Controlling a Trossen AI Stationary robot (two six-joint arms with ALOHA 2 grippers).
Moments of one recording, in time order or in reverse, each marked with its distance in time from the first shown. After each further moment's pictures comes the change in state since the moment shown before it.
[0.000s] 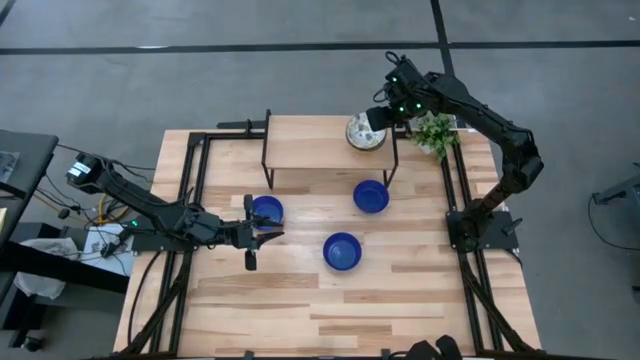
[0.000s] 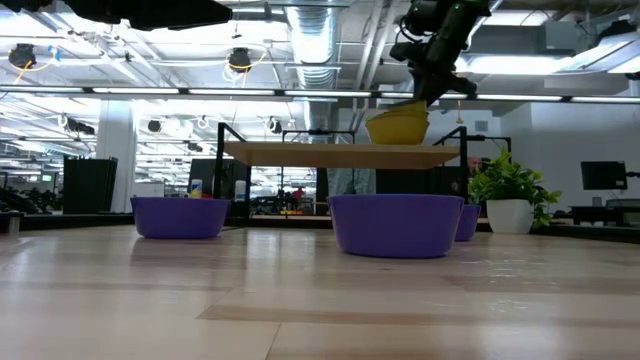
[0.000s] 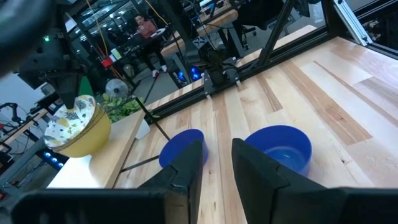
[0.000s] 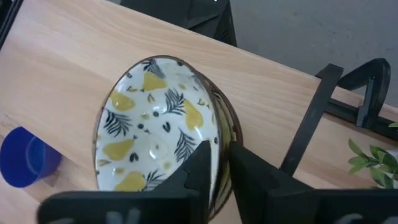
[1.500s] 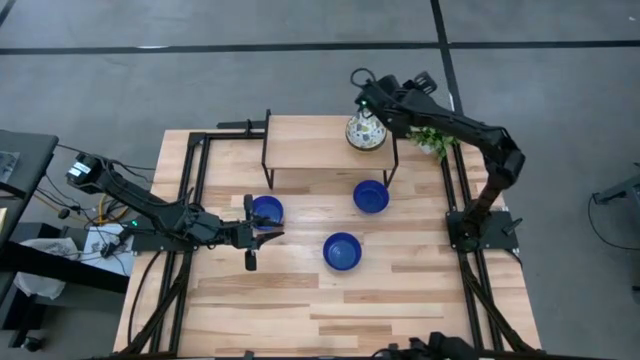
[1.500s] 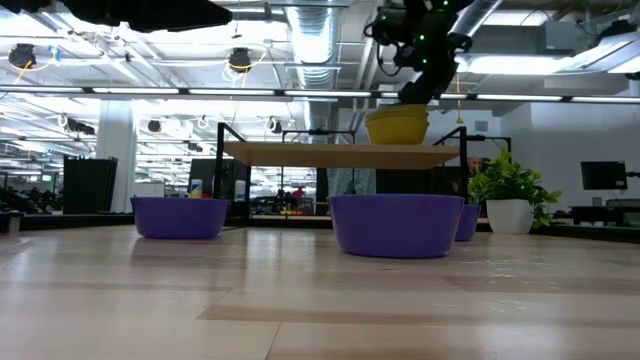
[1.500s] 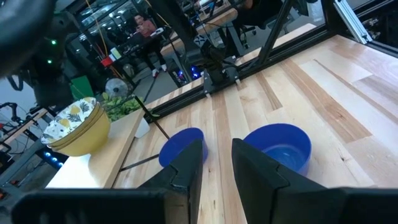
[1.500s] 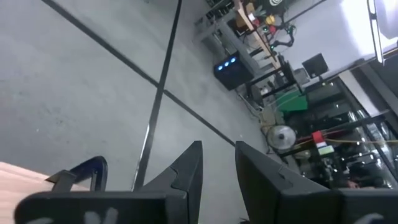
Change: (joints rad) left arm 0.000 0.000 -0.005 0.000 0.000 0.000; right arm 0.171 0.124 0.000 0.056 1.258 -0.284
